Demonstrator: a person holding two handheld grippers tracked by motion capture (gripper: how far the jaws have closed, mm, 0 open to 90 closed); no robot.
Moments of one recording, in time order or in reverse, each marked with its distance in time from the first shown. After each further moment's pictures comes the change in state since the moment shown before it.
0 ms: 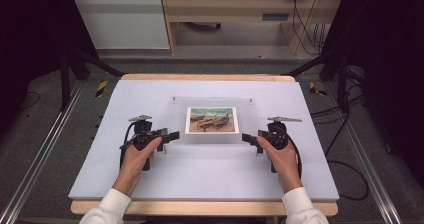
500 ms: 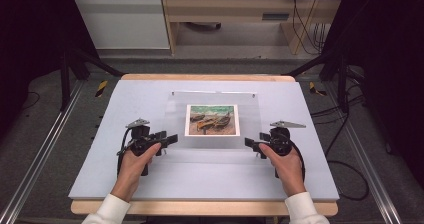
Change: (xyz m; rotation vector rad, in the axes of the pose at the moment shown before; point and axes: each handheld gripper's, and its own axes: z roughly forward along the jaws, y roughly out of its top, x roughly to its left) left arm -0.012 -0.011 -0.014 -0.040 0.026 0.043; right arm 0.009 -0.012 -0.018 -0.028 -0.013 -0.080
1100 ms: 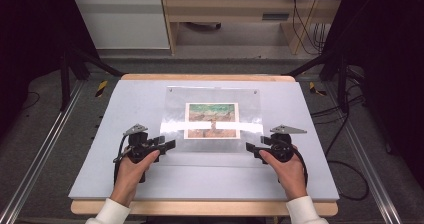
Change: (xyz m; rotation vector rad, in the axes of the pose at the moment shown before) left arm -0.013 -0.011 -0.015 0.001 0.033 0.028; right arm 0.012 -0.009 -0.013 -0.002 -0.036 -0.079
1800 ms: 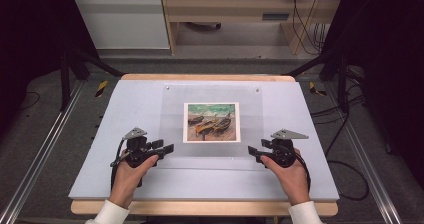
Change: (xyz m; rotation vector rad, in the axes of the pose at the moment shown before) left arm -0.008 -0.006 -0.011 0.020 0.023 0.039; right arm 0.008 -0.008 -0.012 -0.007 -0.034 -0.064
